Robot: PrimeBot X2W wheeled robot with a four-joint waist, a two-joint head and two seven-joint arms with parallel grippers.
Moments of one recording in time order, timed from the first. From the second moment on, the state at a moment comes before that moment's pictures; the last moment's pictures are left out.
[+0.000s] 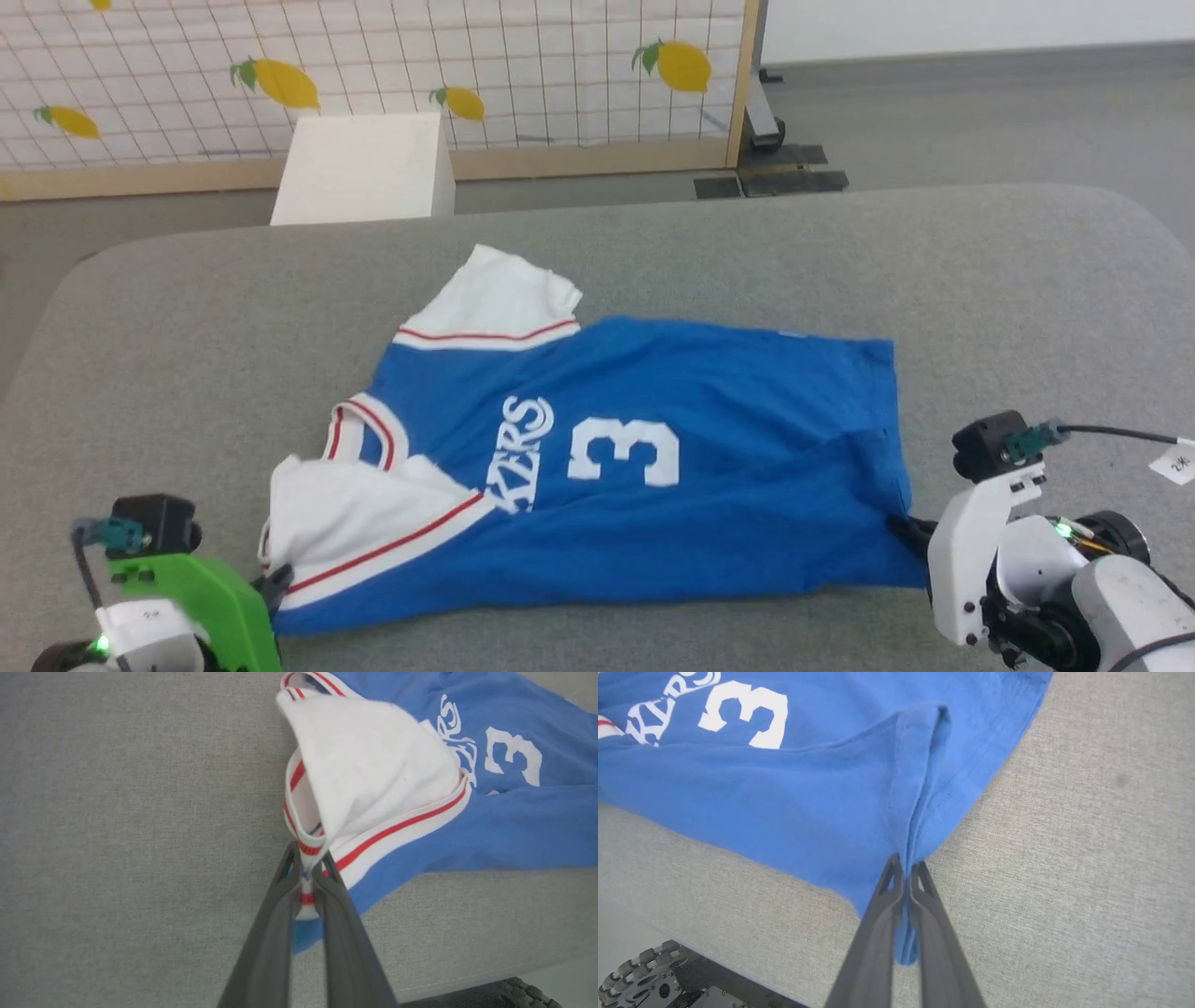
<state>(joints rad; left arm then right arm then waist) -0.01 0.69 -0.40 0.00 -0.96 0.17 0.37 -0.21 -0.38 0.31 0.28 0.55 0.13 0.57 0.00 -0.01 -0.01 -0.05</state>
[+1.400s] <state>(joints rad) -0.38 0.64 -0.28 0.18 -0.89 0.22 0.16 -0.10 -0.12 0.04 -0.05 0.23 0.13 0.05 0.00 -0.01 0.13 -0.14</state>
